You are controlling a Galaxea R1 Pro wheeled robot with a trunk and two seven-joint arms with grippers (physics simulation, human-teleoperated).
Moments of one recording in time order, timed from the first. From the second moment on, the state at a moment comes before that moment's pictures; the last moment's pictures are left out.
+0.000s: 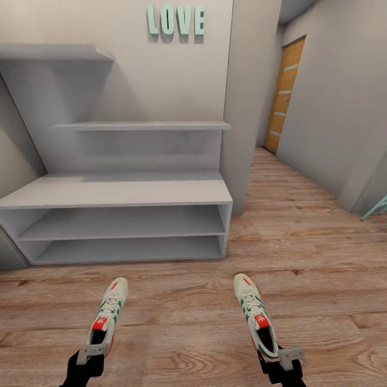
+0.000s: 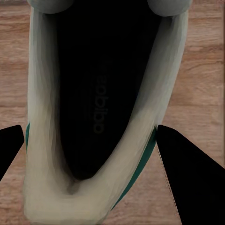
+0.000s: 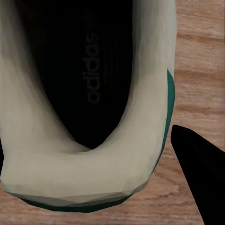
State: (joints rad) left arm -0.35 0.16 0.05 -0.31 0.08 -0.41 -0.11; right arm -0.37 -0.10 -0.06 -0.20 0.14 -0.58 0.08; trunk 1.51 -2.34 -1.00
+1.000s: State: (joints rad) left arm -0.90 0.14 0.05 -0.44 0.08 0.44 -0.12; right arm -0.37 -0.14 -0.39 -0.20 0.15 -0.58 0.04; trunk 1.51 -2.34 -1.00
